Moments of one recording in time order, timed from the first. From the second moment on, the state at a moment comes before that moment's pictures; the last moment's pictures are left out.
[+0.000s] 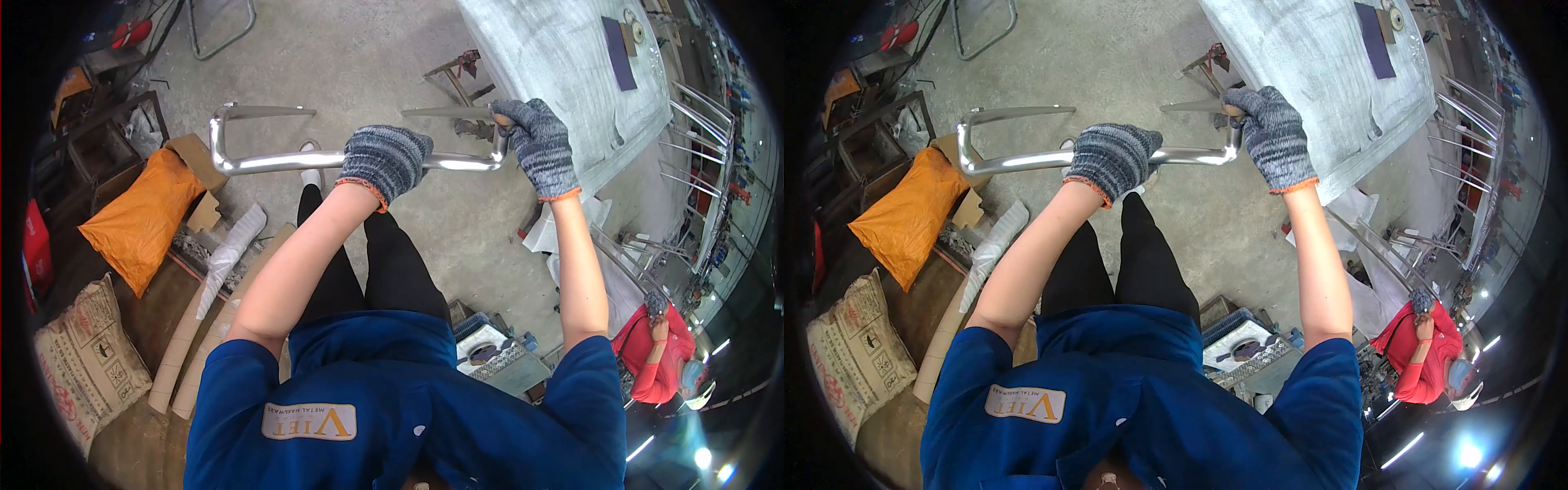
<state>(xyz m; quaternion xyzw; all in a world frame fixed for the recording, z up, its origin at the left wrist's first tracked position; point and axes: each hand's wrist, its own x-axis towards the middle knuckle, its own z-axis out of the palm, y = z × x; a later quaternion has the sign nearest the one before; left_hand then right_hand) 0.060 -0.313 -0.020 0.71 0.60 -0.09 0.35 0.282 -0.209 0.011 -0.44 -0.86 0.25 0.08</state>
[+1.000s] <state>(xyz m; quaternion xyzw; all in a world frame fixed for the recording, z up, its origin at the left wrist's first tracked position) 0.059 -0.323 -0.020 0.73 0.59 -0.05 0.35 0.285 -0.300 0.011 -0.52 -0.82 0.17 0.15</state>
